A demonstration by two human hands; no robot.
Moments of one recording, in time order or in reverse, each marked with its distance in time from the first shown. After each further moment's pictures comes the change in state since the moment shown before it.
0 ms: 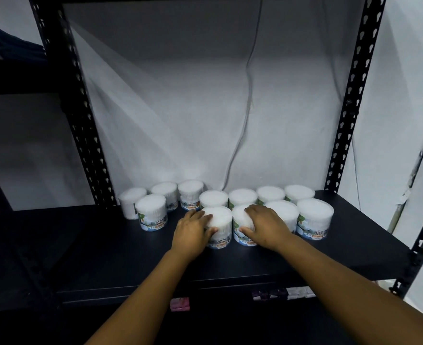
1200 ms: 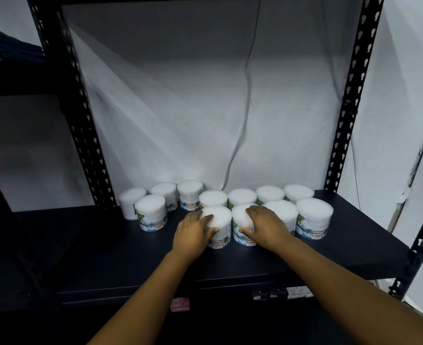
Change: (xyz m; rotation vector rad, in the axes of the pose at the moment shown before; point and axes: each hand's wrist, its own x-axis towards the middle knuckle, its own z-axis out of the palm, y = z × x) left_hand -0.002 0.005 -0.001 -0.029 -0.041 -0.044; right_hand -0.004 -0.001 0.000 0.027 0.015 0.023
